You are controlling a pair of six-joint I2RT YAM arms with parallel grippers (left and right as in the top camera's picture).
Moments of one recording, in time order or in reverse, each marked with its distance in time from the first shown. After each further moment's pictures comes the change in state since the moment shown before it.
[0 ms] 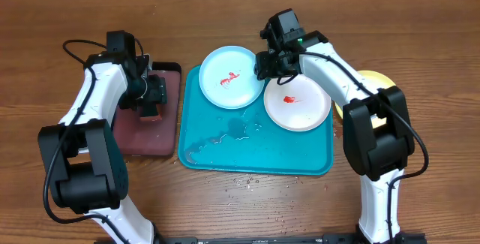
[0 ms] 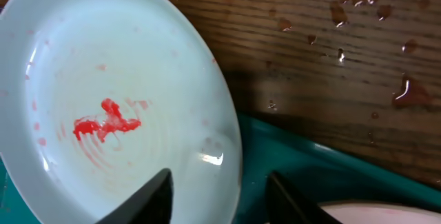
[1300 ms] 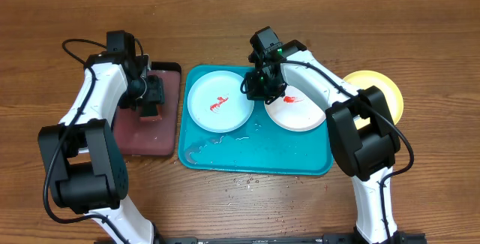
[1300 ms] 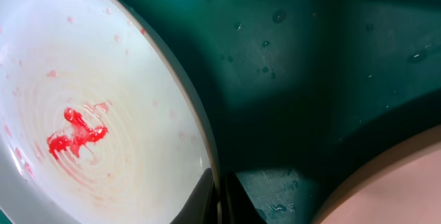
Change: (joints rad) left arm 0.000 0.000 -0.006 0.013 -0.033 -0.001; right arm 0.092 0.044 0.000 -0.169 -0.061 0.136
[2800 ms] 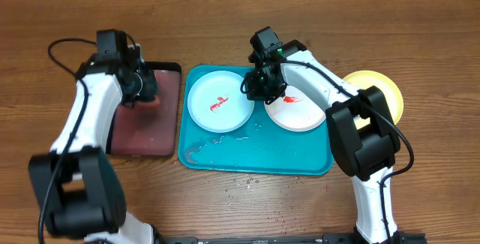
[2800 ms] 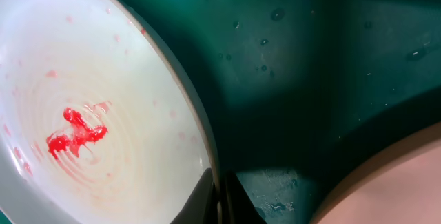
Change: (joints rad) left arm 0.009 -0.172 -0.094 0.142 0.040 -0.066; right arm 0.000 0.000 0.000 -0.003 0.000 0.001
